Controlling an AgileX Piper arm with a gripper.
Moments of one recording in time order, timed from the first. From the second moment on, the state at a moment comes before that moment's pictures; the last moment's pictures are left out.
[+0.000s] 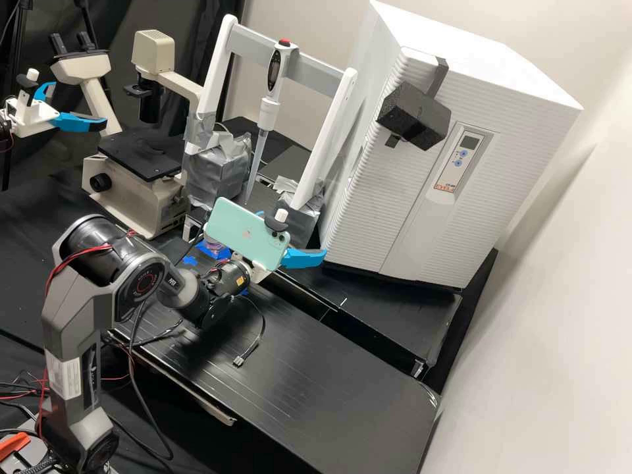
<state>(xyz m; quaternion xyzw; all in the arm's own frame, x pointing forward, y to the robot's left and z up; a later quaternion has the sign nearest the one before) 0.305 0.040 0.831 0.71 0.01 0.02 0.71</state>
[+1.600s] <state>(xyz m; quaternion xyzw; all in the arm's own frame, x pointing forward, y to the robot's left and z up) 0.313 0.060 0.989 0.74 -0.07 0.14 0.65</state>
